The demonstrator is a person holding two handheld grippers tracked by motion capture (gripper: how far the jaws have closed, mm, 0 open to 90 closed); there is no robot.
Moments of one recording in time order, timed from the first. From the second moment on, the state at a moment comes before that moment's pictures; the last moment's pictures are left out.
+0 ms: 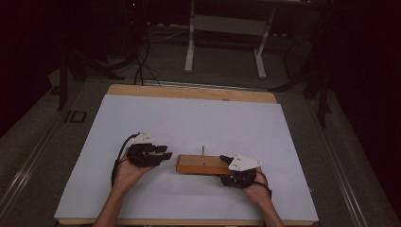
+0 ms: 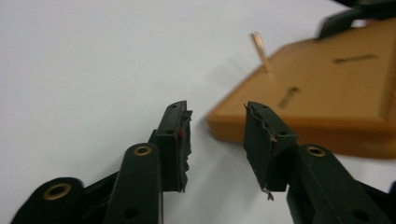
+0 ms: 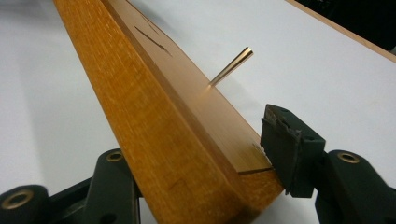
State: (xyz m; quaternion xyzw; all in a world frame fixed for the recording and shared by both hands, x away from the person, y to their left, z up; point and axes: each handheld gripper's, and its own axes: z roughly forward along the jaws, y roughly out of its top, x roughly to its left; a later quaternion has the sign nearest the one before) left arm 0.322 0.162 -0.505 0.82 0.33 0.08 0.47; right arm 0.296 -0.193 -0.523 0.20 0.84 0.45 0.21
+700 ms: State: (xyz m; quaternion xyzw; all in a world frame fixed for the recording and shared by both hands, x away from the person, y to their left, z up) left arm 0.301 0.149 -0.522 0.84 0.27 0.08 0.46; right arm 0.296 -0.194 -0.522 0.20 0.85 0.45 0.21
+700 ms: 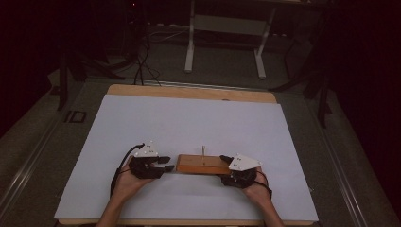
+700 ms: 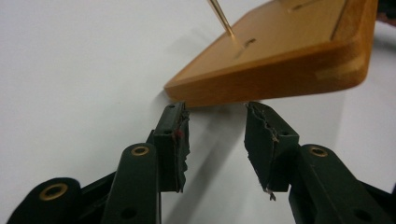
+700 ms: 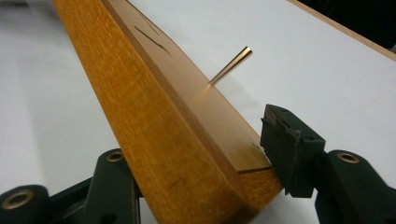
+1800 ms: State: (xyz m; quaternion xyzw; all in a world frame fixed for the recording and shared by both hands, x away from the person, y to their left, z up) left arm 0.294 0.109 -0.521 0.85 0.24 0.15 0.45; right arm 0.299 -0.195 -0.520 0.21 0.84 0.45 0.20
